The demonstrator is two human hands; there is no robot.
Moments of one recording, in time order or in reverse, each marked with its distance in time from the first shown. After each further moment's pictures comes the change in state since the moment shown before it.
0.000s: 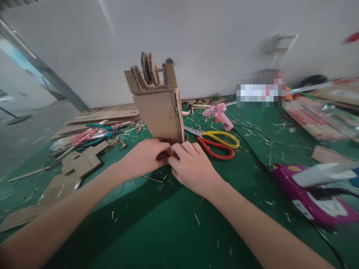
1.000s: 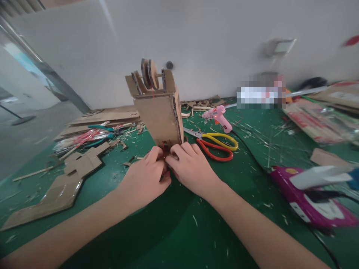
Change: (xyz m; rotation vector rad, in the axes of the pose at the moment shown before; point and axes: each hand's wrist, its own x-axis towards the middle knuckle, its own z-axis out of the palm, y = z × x) left_hand -0.026 0.058 0.001 0.140 -0.028 -0.316; right_hand 0.001 0.001 0.001 0.027 -0.026 0.021
